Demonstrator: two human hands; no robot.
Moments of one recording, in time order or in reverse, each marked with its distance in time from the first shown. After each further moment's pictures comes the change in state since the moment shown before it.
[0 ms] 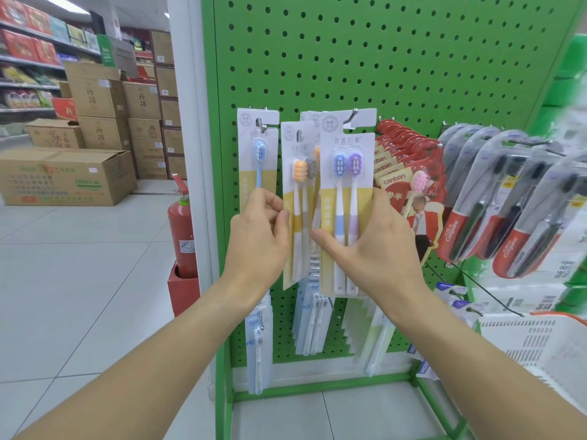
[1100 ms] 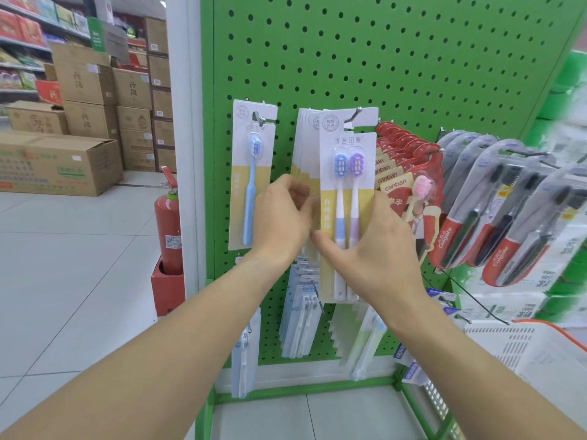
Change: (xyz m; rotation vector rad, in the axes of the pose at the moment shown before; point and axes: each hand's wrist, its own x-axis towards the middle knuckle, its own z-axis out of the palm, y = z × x) left_hand 0.041 0.004 0.047 -0.016 0.010 -0.095; right_hand 0.001 0.002 -0.001 -0.031 0.032 -0.040
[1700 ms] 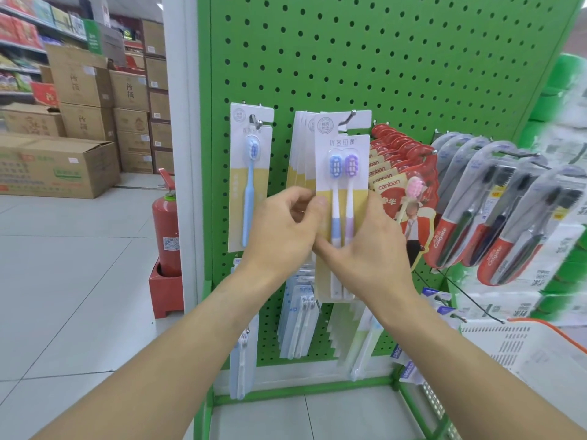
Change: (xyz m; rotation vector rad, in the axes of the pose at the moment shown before) left_hand -0.032 0.016 -0.020 -0.306 -0.149 0.049; right_hand 0.003 -0.003 0.004 0.069 0.004 0.034
